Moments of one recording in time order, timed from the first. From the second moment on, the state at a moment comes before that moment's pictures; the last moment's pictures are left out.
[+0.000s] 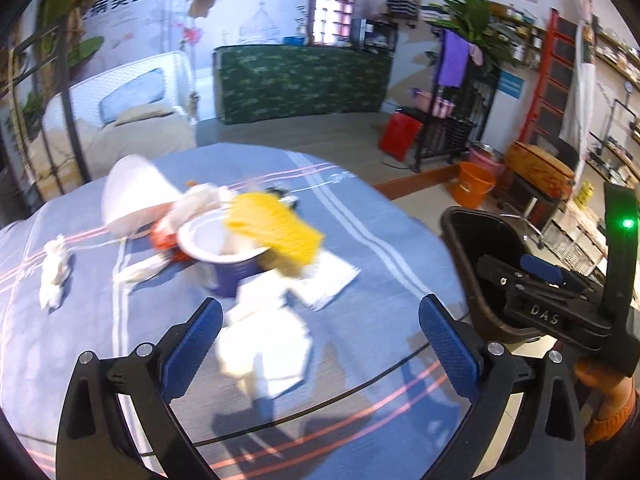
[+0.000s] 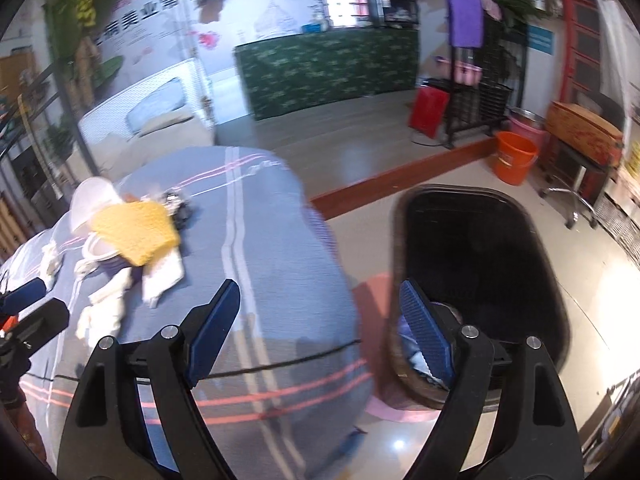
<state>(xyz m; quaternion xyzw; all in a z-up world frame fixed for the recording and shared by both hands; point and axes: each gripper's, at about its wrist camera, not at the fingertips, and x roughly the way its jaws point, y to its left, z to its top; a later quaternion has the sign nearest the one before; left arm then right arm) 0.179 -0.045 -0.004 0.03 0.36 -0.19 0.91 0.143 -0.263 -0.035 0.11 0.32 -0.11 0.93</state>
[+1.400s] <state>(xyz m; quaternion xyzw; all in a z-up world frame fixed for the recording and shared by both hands) 0.225 0.022 -0.051 -0.06 0.45 -0.19 0.87 0.196 -0.196 -0.024 0.10 0.33 -0.05 0.94</state>
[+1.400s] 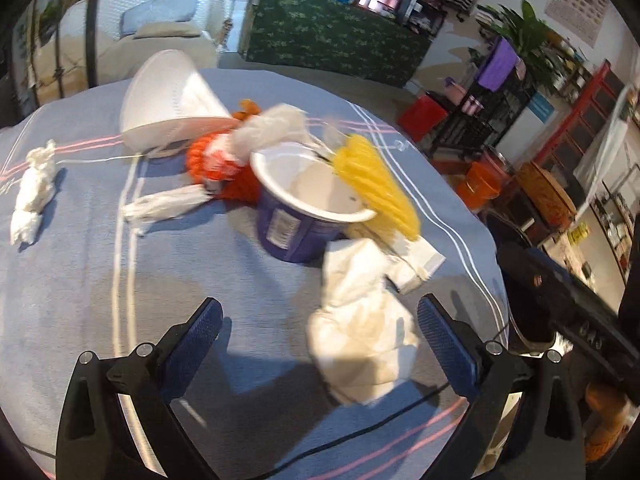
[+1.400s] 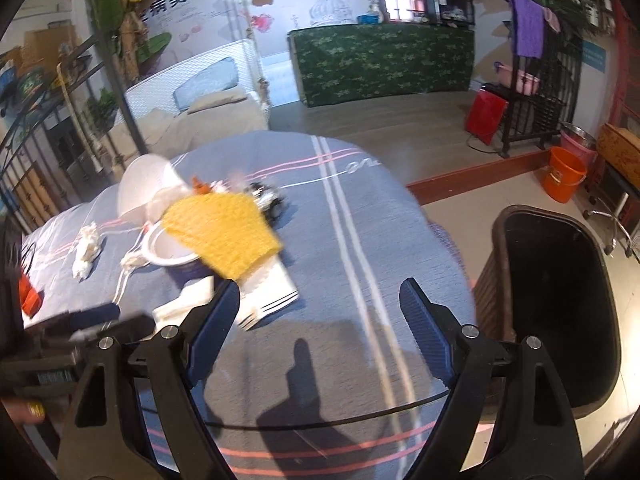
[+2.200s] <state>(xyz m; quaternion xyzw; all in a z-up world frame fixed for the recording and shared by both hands) 0.213 0.061 -0.033 -0.08 0.40 -0.13 0.90 0.243 -0.156 -0.017 0.04 0.35 0.04 0.94</state>
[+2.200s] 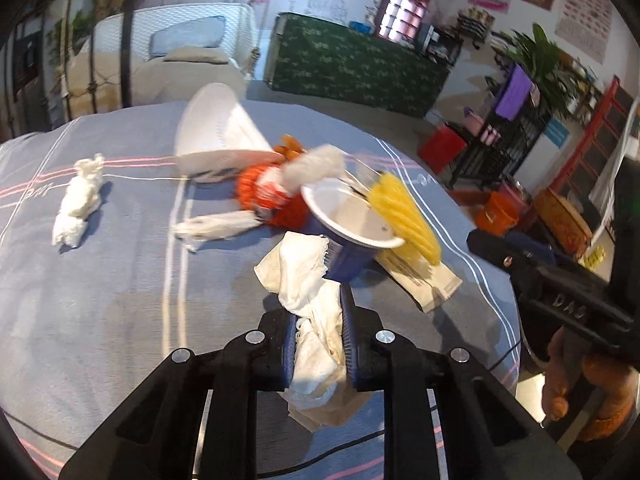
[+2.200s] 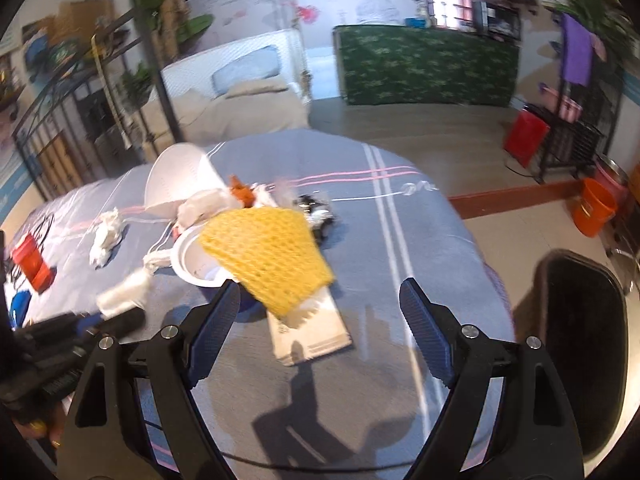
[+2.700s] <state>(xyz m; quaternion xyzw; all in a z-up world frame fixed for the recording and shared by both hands) 0.210 0.108 -0.033 -0.12 0.40 -0.08 0.90 0.274 -0.121 -0.020 -0.04 0.35 0.06 0.93</state>
